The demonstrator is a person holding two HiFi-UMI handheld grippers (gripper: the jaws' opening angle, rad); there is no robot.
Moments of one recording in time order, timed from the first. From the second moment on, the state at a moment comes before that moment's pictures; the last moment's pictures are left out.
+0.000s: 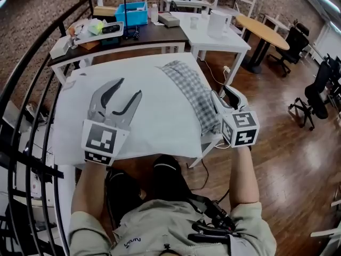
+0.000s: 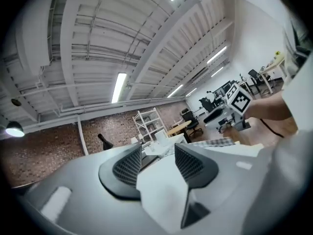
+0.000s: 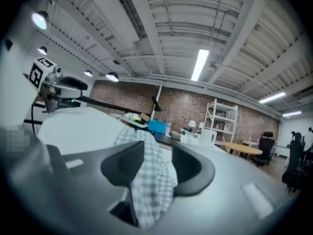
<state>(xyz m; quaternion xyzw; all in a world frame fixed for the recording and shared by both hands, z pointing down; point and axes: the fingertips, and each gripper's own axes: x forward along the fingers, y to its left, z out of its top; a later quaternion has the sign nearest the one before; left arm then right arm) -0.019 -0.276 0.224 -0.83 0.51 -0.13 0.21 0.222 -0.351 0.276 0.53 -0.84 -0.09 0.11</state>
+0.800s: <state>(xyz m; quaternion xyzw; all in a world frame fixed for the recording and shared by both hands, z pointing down) -0.022 -0.394 0.320 -0.84 0.48 -0.25 0.01 0.086 -0.486 0.316 0.44 -0.86 0.04 0.25</state>
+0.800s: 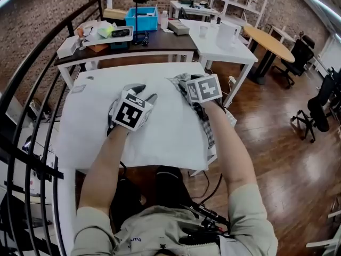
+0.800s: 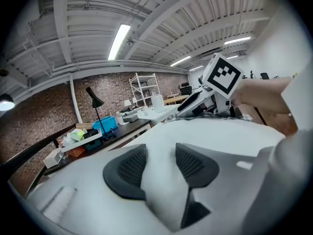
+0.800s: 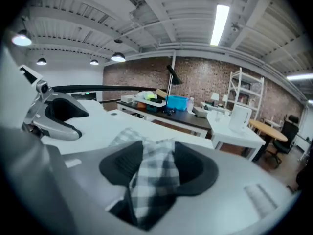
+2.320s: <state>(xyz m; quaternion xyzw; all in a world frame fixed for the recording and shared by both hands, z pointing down) -0.142 -0.276 0.263 -0.81 0.57 -0.12 0.09 0.185 -0.353 0.307 0.45 -0.89 0.07 0.02</state>
